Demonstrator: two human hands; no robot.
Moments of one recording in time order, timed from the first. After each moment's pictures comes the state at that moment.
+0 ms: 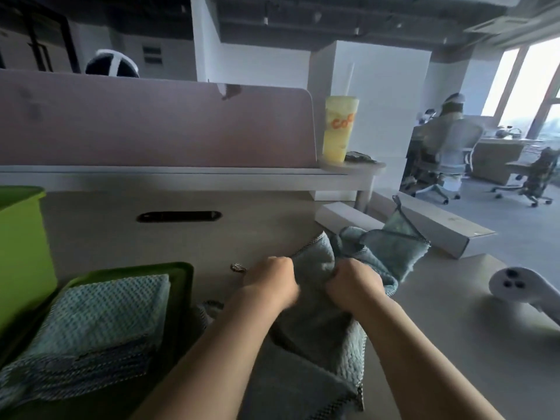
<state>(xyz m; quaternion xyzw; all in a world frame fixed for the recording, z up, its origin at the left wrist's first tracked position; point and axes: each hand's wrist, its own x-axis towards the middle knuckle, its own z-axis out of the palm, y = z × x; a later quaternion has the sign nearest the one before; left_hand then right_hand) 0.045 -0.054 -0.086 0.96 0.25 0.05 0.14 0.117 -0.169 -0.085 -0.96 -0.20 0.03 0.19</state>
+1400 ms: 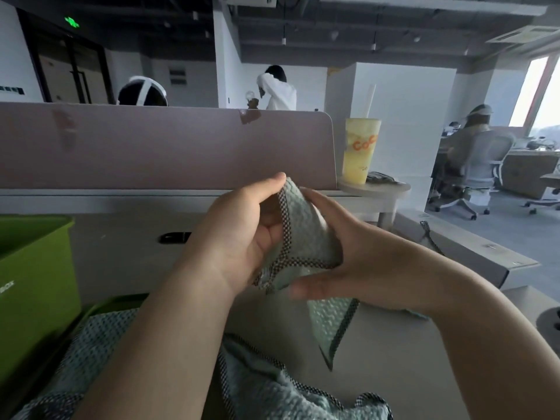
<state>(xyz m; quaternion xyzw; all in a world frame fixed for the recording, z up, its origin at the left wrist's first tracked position) -0.015 -0.046 0.046 0.52 0.11 0.28 0.80 0.069 -0.175 0.038 -0.75 -0.55 0.13 0.35</state>
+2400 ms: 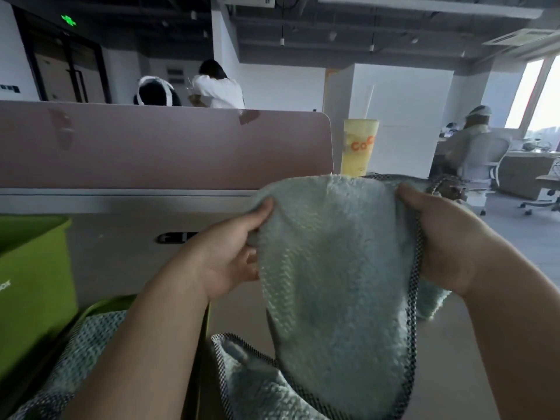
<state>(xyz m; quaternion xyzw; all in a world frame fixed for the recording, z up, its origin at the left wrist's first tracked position) -0.010 -0.012 0.015 0.60 0.17 0.16 0.76 0.116 -0.200 0.046 -0.54 -0.19 0.29 0.77</state>
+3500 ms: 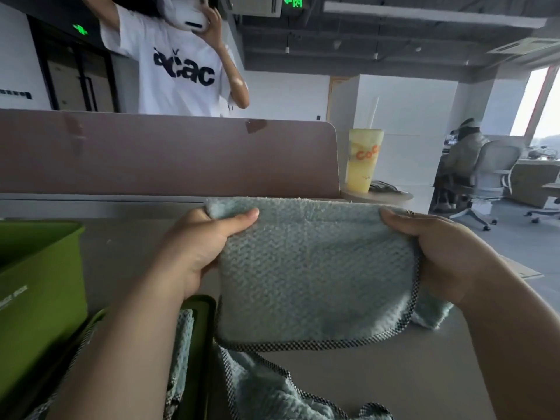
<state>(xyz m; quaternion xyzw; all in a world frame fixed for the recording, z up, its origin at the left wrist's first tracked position) -0.036 0.010 0.028 0.66 0.25 0.34 0.62 0.114 -0.201 0.042 -0.57 -0.21 0.31 0.73</state>
